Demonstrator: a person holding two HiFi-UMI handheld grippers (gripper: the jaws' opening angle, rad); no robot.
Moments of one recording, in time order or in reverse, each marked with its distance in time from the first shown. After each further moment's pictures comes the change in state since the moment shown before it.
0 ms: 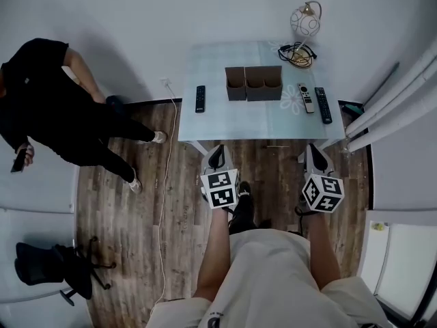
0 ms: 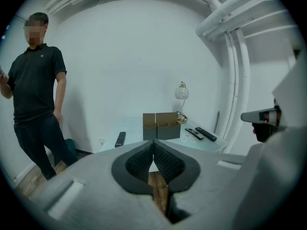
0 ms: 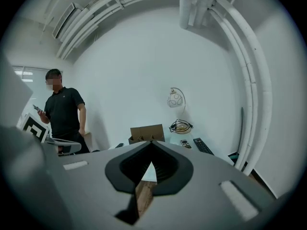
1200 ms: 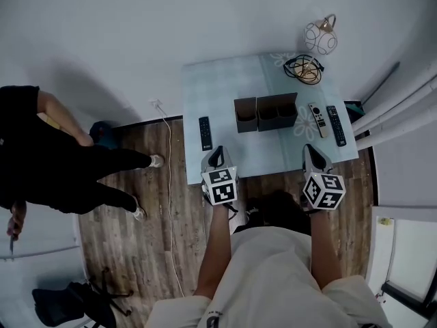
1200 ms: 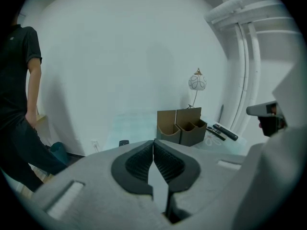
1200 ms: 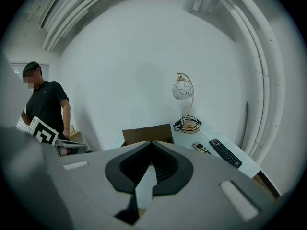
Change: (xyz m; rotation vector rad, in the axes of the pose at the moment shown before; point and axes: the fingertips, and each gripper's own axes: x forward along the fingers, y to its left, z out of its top) left arm 0.181 0.098 0.047 0.046 0.097 -0.088; right arm 0.171 0.036 0.025 0.034 0.077 -0.078
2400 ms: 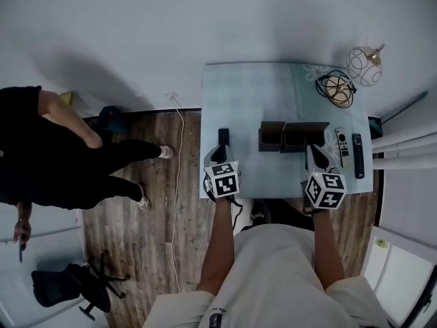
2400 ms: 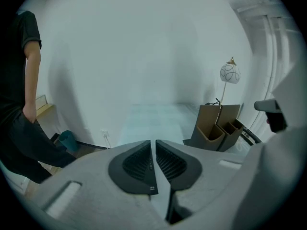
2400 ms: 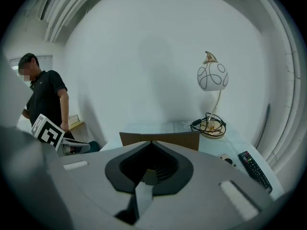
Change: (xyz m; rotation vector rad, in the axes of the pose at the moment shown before) left arm 0.094 0.087 0.004 -0.097 0.146 0.112; right arm 0.138 0.035 0.024 -0.083 0.129 0.088
